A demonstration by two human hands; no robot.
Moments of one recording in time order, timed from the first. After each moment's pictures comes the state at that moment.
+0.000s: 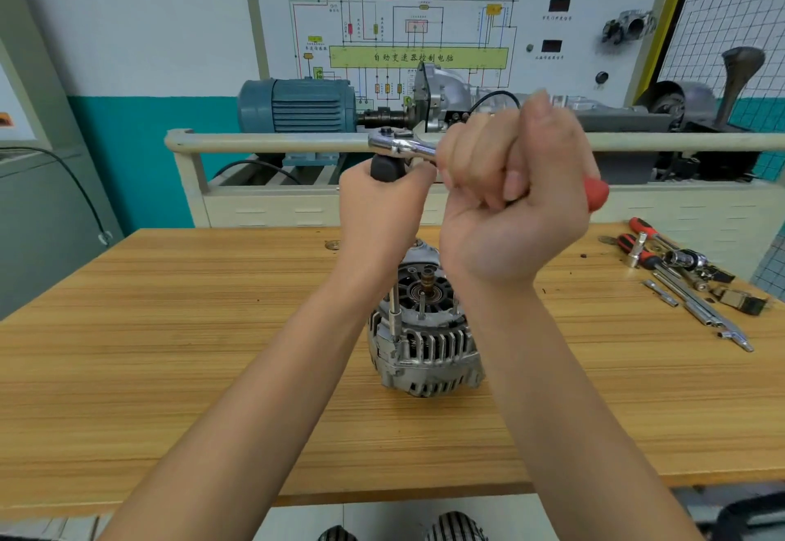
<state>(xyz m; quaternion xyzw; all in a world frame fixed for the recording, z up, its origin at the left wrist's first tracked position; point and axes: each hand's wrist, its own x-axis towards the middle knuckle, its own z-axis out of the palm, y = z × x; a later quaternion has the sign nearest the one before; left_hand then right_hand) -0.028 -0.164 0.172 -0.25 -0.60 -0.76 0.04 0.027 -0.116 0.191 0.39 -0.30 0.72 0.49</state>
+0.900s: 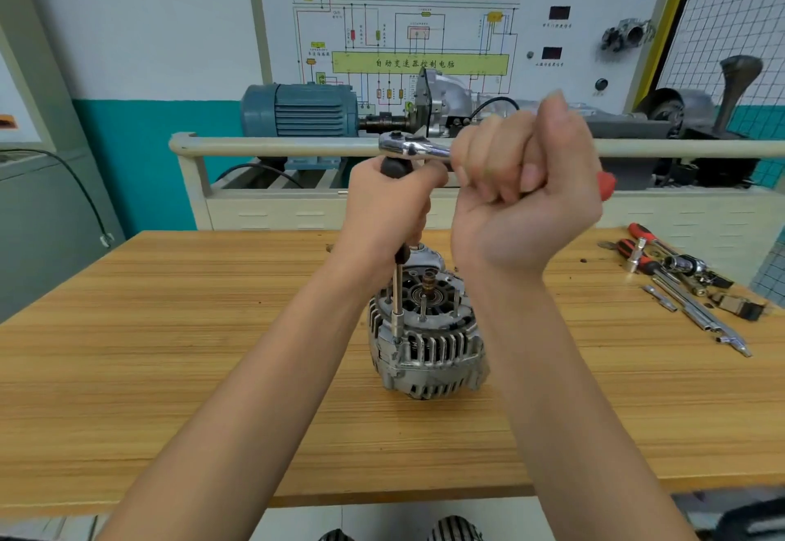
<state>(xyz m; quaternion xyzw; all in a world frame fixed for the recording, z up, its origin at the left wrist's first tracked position) -0.031 -0.166 0.179 -0.29 -0.60 -0.75 -0.02 0.027 -0.108 0.195 0.38 -0.29 0.74 0.47</state>
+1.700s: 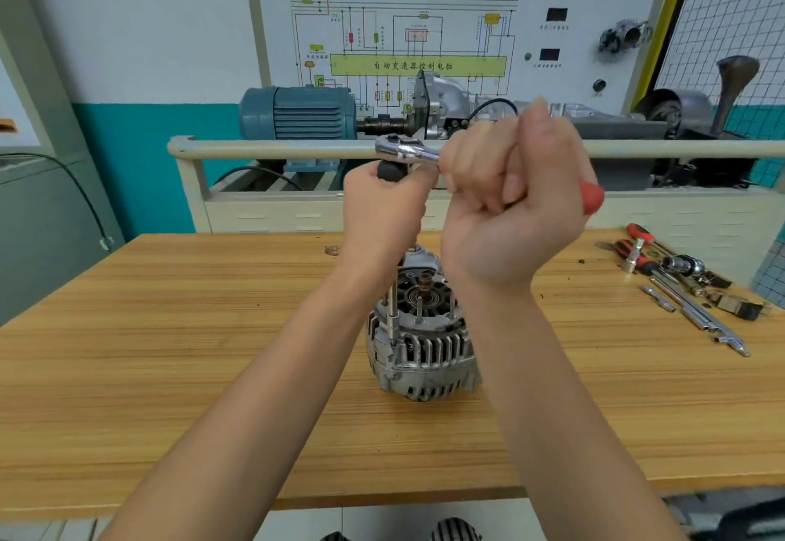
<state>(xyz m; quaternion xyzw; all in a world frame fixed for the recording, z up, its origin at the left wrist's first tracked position) -0.028 -0.160 0.177 -0.26 -0.60 -0.75 0.04 0.029 -0.114 0.193 0.38 -0.30 0.71 0.51</state>
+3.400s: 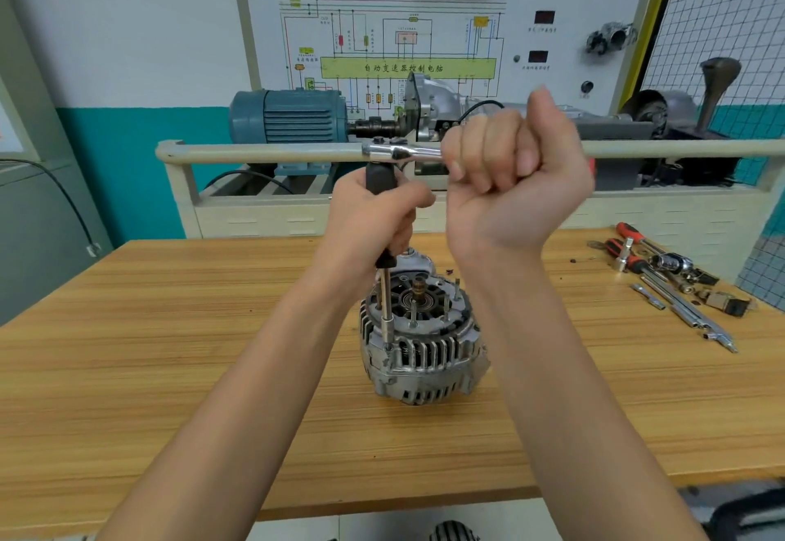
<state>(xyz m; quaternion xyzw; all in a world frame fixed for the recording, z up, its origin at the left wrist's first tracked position) -0.038 -0.170 0.172 -0.33 -0.58 -0.75 -0.04 0.025 -0.094 0.202 0.33 -0.27 0.81 0.41</state>
